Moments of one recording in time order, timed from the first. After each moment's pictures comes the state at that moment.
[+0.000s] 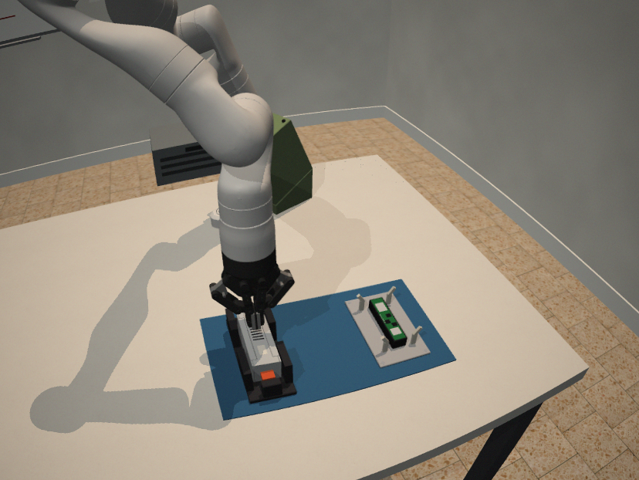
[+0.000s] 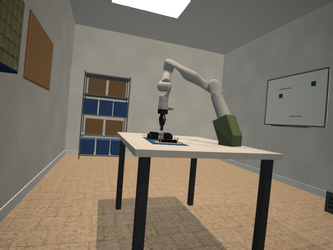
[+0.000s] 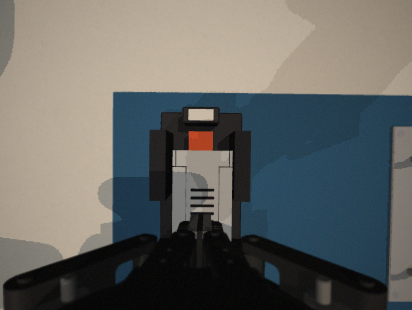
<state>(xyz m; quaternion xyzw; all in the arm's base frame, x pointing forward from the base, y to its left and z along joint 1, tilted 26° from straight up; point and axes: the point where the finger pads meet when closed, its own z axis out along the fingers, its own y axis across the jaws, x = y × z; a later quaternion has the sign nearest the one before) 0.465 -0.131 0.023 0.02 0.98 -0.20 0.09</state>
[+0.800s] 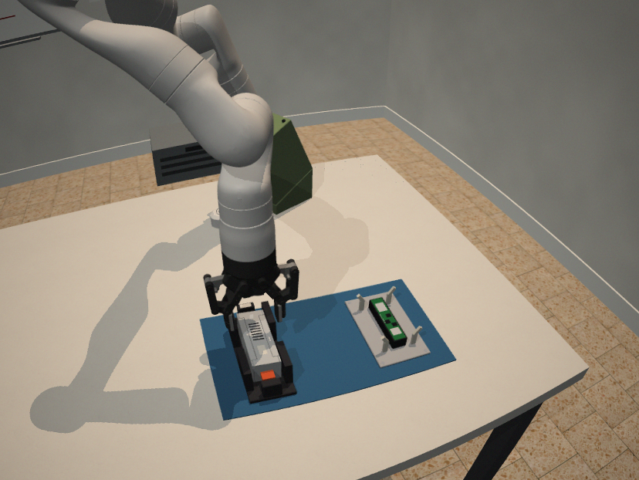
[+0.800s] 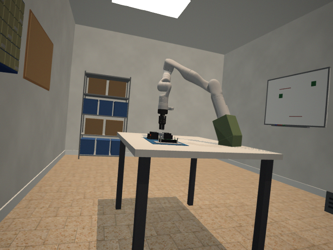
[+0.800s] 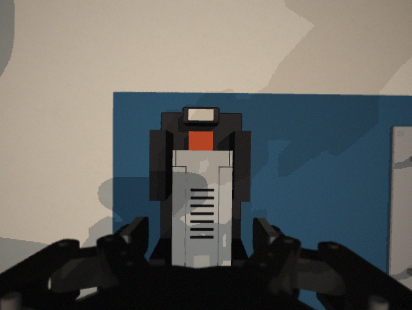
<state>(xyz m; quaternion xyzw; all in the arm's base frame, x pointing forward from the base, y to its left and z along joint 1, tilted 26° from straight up) 0.465 -0.131 0.023 0.02 0.98 -0.20 0.09</state>
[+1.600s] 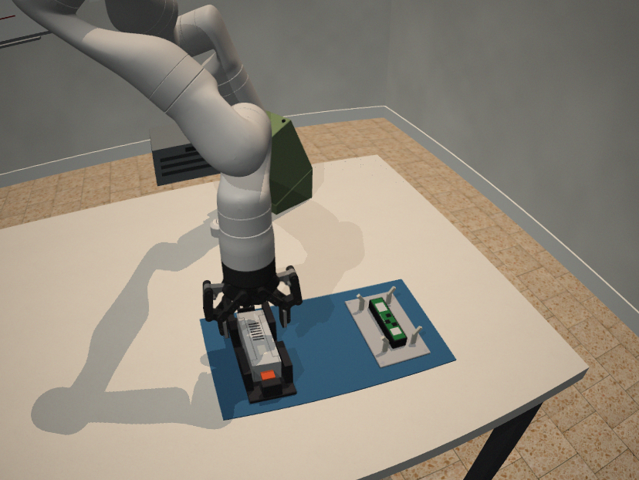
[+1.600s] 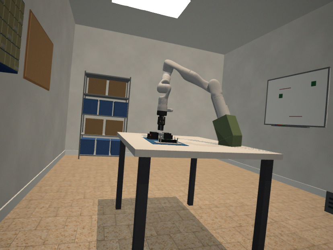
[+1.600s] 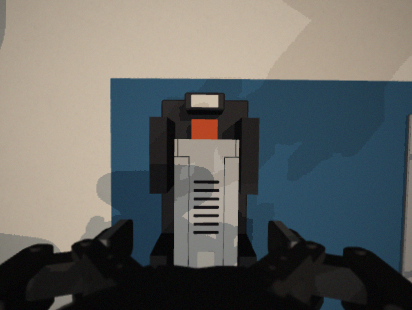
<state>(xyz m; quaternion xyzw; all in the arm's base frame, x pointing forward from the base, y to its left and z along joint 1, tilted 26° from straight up) 0.474 -0.139 0.015 0.02 0.97 -0.20 0.10</state>
